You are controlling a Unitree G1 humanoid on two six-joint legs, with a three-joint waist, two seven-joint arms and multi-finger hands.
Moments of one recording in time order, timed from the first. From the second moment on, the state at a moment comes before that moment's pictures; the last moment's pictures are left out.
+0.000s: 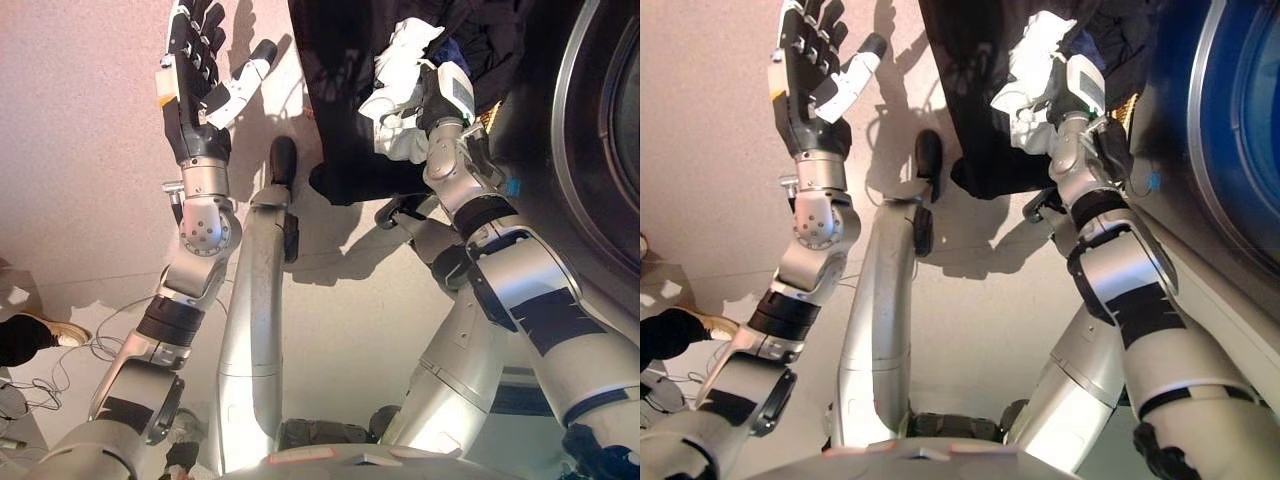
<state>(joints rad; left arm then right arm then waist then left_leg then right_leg) -0.56 0.39 -0.25 0.08 -0.32 -0.35 0.49 -1.24 -0.35 0.43 1.30 -0.21 -0.06 -0.36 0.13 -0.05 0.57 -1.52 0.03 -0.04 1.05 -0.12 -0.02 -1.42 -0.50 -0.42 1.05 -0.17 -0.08</state>
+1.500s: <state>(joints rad) -0.42 0.43 -0.28 0.02 -0.32 -0.34 0.55 -1.31 -0.61 -0.20 1.16 0.59 -0.32 -0.73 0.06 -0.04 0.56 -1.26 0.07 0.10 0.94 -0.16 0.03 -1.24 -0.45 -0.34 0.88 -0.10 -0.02</state>
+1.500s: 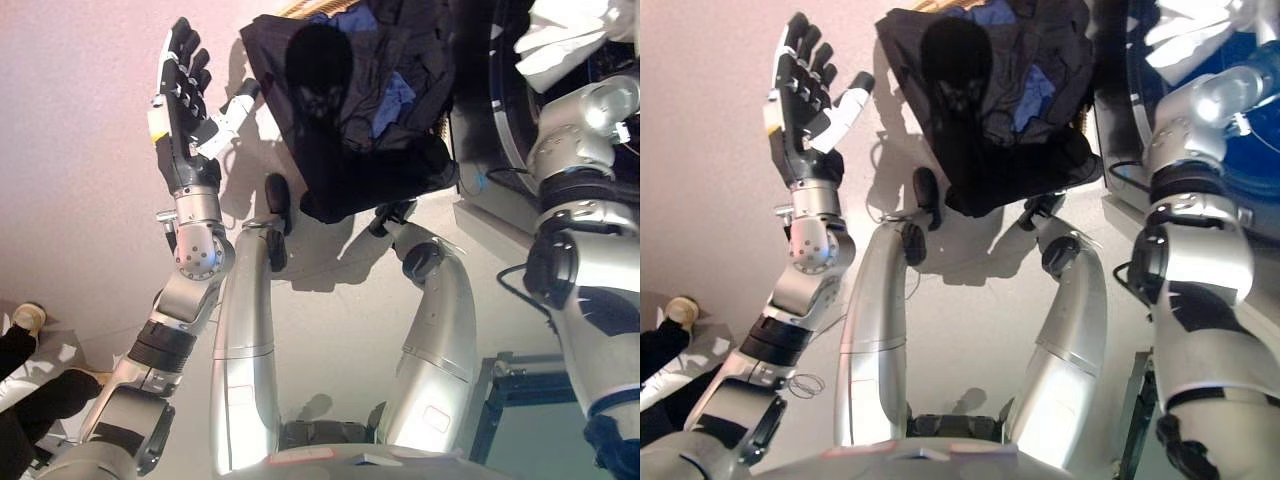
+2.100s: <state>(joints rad) -0.42 0.46 -0.30 0.02 -0.36 -0.34 0.50 -1.38 -0.76 -0.18 1.27 0.77 -0.31 -0.63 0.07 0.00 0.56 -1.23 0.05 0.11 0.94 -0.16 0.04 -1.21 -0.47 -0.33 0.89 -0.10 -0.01</state>
